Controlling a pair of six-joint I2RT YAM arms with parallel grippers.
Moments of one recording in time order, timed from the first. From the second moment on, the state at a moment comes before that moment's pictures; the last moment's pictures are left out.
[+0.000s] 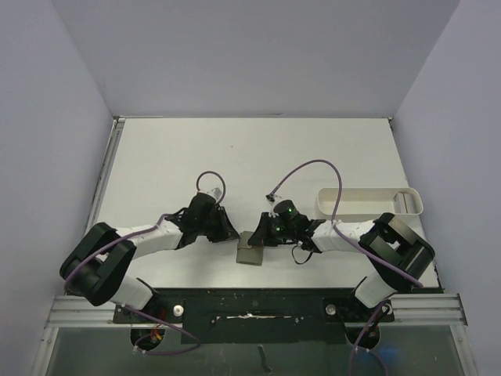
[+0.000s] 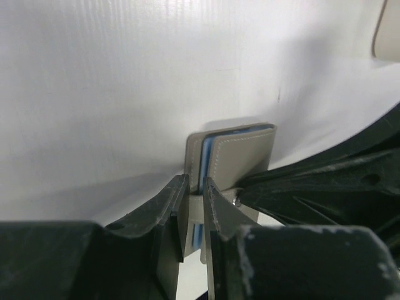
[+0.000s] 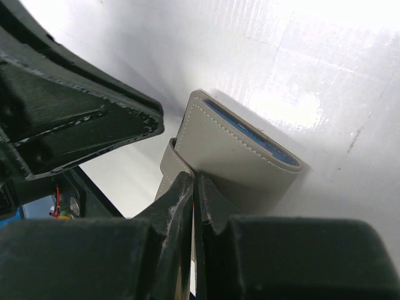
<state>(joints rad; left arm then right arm) -0.63 1.48 0.56 0.08 0.23 -0.89 0.78 1.56 0.59 0.23 -0.27 0.82</state>
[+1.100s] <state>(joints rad) -0.80 1.47 0.59 0.09 0.23 -0.94 0.78 1.56 0.57 0.26 -0.26 0.82</state>
